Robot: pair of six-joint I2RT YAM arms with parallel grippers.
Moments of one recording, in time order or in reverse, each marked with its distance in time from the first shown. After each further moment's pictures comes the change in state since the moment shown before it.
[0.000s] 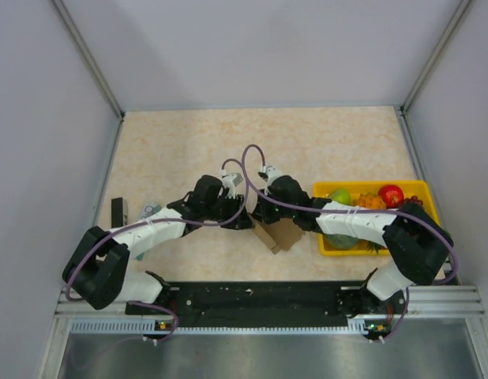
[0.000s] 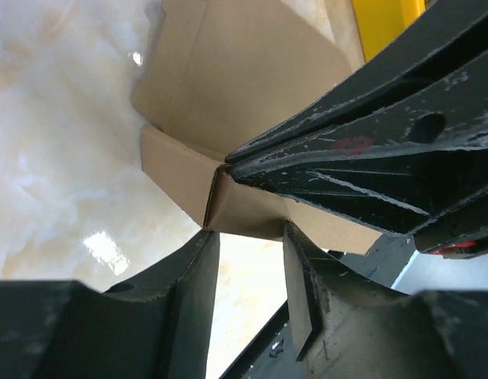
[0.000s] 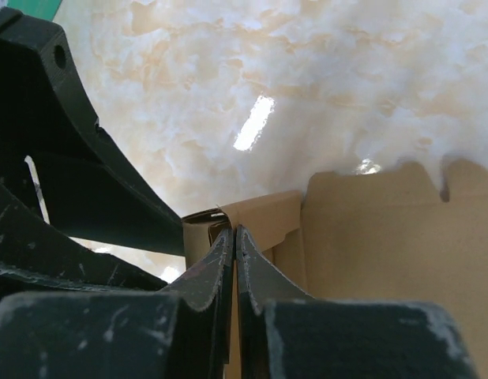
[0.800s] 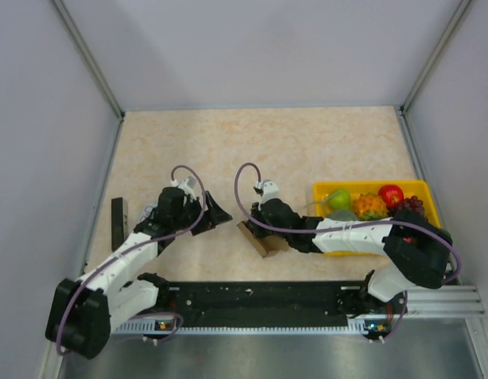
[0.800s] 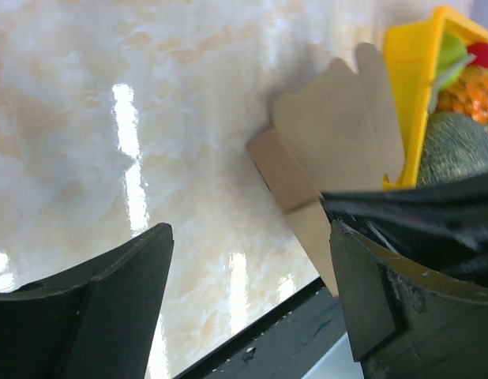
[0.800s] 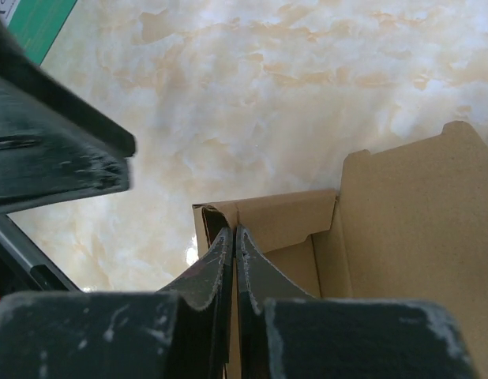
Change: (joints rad) left arm 0.229 -0.440 -0.258 -0.063 -0.093 -0.260; right arm 0.217 -0.031 -0.094 0.134 0.339 0.133
